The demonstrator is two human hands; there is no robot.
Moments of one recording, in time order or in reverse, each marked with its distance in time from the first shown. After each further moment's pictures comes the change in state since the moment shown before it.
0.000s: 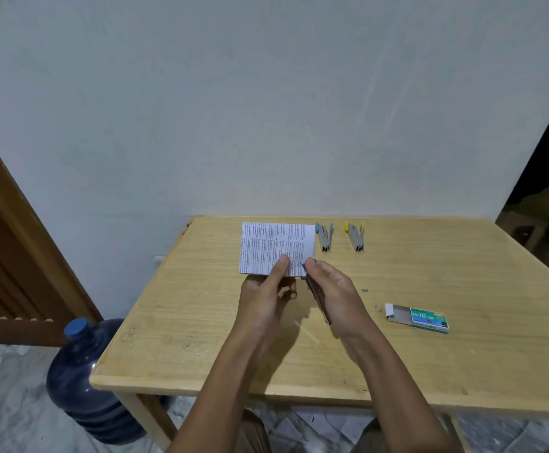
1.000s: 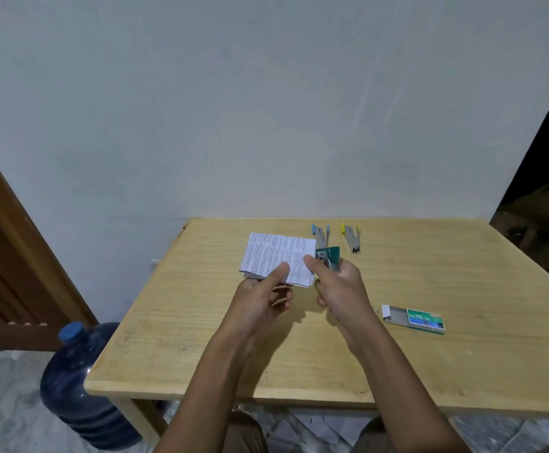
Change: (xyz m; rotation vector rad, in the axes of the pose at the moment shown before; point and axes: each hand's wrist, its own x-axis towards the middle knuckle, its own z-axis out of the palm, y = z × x) left_hand 0.004 0.007 -0.009 0.074 -0.034 -0.187; right_hand 0.012 -0.007 -0.006 -0.162 0.247 0.020
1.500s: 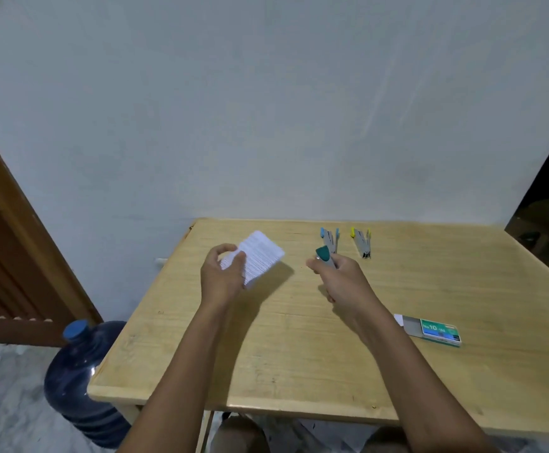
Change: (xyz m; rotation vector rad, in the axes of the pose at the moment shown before) left_hand 0.053 0.023 -0.059 0.466 0.471 0.250; right_hand 0.038 0.003 0.001 -0.270 -0.076 0.029
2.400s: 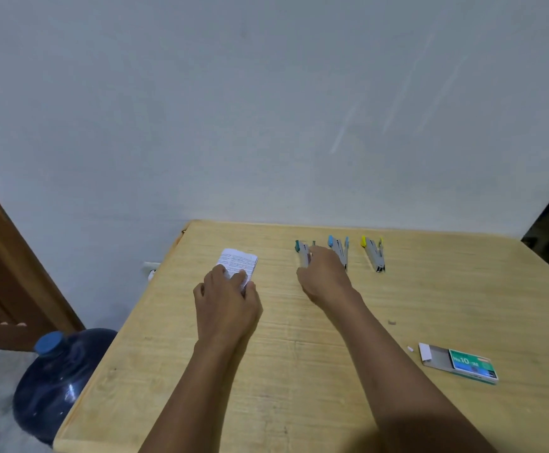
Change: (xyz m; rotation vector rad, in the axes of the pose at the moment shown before) left_hand 0.030 -0.044 0.011 0.936 0.052 0.370; right_hand 0.116 0.025 0.049 -0.751 0.088 -0.006
